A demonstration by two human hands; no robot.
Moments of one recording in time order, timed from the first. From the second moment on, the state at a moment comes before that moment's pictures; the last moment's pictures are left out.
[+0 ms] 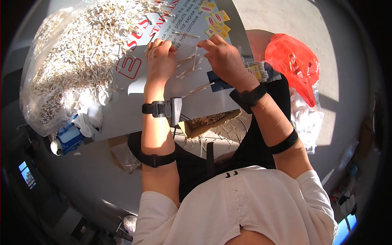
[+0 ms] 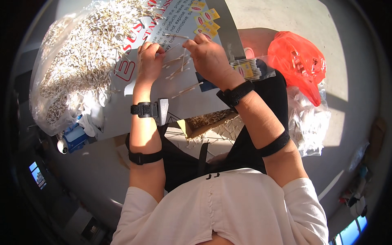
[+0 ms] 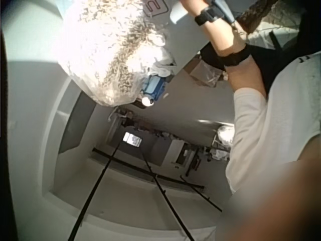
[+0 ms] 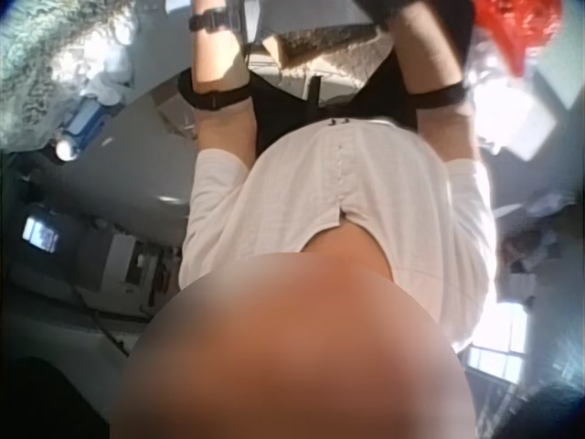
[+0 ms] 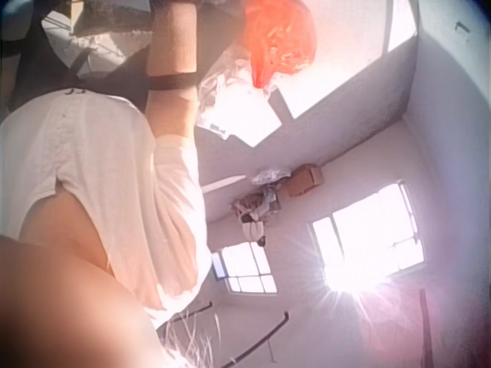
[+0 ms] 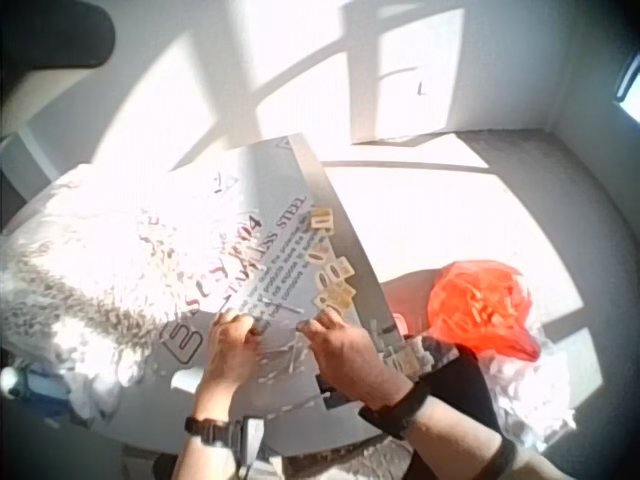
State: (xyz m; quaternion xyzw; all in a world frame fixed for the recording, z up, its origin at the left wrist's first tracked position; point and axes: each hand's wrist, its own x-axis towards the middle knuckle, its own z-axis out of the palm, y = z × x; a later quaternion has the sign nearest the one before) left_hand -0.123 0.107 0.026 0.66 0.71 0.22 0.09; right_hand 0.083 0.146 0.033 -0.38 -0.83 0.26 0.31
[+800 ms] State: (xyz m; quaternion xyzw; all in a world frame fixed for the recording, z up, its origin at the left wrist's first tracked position) left_hand -0.146 0.084 0.017 0.50 0.80 0.33 0.02; right_hand 0.056 0.165 0.034 -0.42 -0.85 0.26 0.20
